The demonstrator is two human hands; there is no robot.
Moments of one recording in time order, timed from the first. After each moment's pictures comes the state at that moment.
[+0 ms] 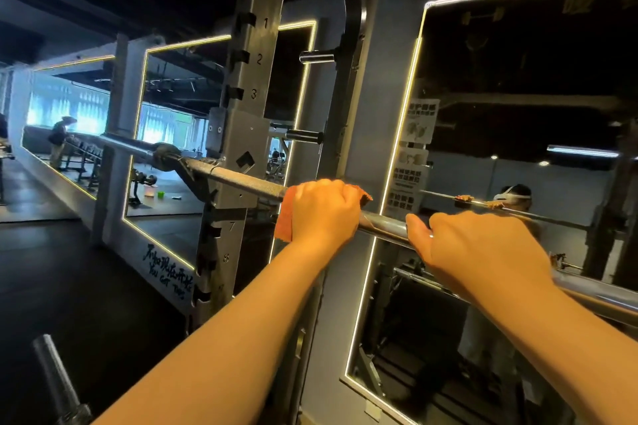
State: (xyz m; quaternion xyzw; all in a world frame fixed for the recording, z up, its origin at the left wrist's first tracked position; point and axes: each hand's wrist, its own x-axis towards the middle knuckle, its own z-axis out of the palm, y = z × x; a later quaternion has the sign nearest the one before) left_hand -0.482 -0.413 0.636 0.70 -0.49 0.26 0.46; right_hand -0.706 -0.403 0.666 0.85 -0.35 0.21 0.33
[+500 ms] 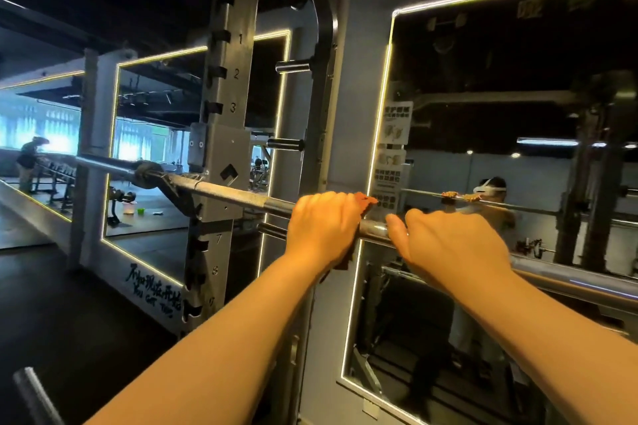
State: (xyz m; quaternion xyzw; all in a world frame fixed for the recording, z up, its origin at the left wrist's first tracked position) left_hand -0.512 -0.387 0.634 0.62 -0.61 0.35 0.34; right_hand -0.707 -0.387 0.668 0.83 -0.40 0.12 0.38
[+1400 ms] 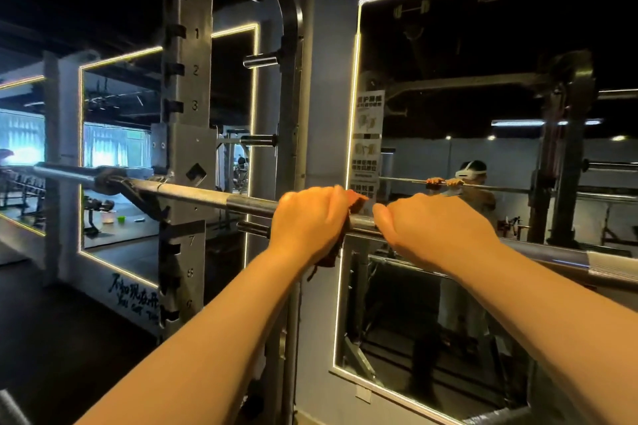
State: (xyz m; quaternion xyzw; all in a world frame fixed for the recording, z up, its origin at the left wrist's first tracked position) left_hand -0.551 -0.388 0.639 0.61 -0.64 0.31 0.34; right_hand -0.740 -0.406 0.678 0.86 -0.36 0.08 0.36
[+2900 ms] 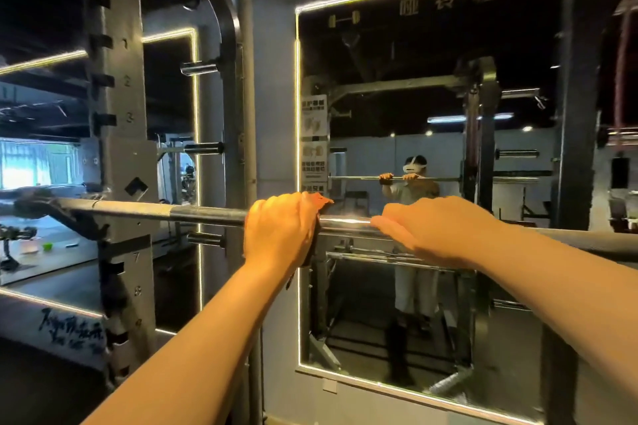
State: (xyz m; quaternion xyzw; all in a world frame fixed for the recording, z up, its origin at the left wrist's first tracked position) left_hand -0.593 -0.396 0.626 0.59 -0.62 0.38 0.36; right_hand -0.842 -0.381 0.678 0.87 -0.41 0.10 0.27
